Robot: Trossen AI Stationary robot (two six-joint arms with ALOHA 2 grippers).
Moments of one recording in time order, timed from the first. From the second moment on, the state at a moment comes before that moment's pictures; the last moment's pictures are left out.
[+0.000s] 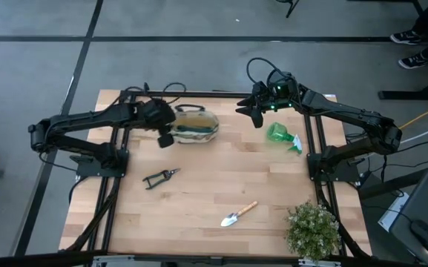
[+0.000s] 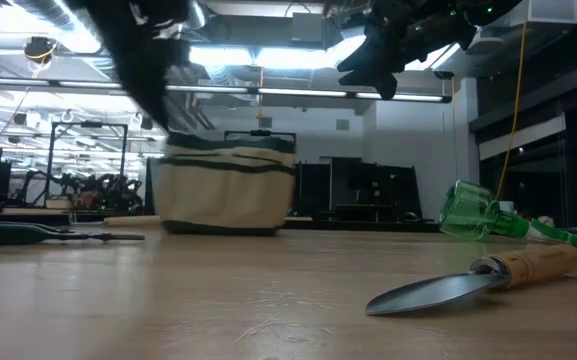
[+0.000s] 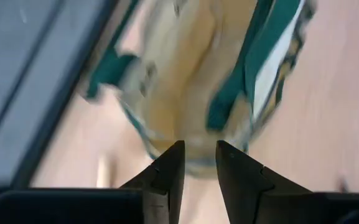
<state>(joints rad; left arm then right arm) 0.36 1.13 0.91 -0.73 -0.20 0.04 -0.51 1.32 1.05 -0.20 -0.42 0.09</state>
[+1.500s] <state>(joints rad) 0.40 1.16 0.66 -0.55 -0.08 -0.14 -0.51 1.32 1.05 -0.26 -0.42 0.09</state>
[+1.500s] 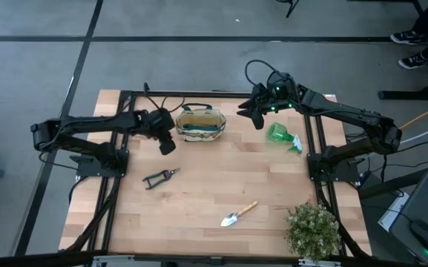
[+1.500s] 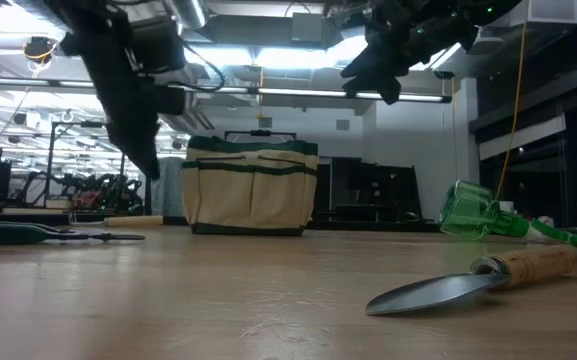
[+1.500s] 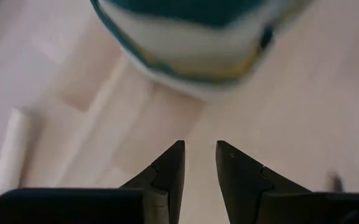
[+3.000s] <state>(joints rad) 0.52 0.71 0.77 -0.32 0.02 -0.08 -0.51 1.32 1.05 -0.32 -0.42 0.04</state>
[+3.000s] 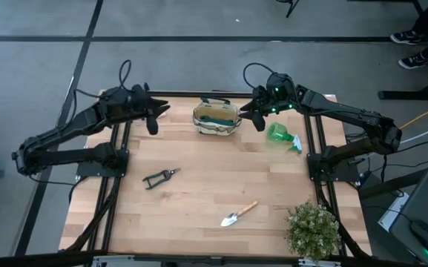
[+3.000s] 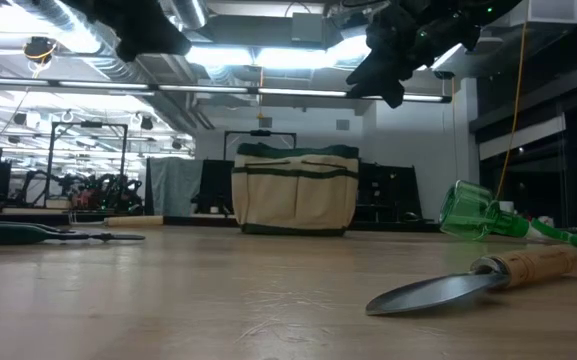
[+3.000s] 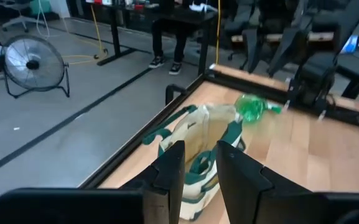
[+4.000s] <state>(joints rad) 0.52 0.70 0.77 -0.31 0.02 -0.12 -0.43 1.32 1.05 -0.28 -0.56 0.31</state>
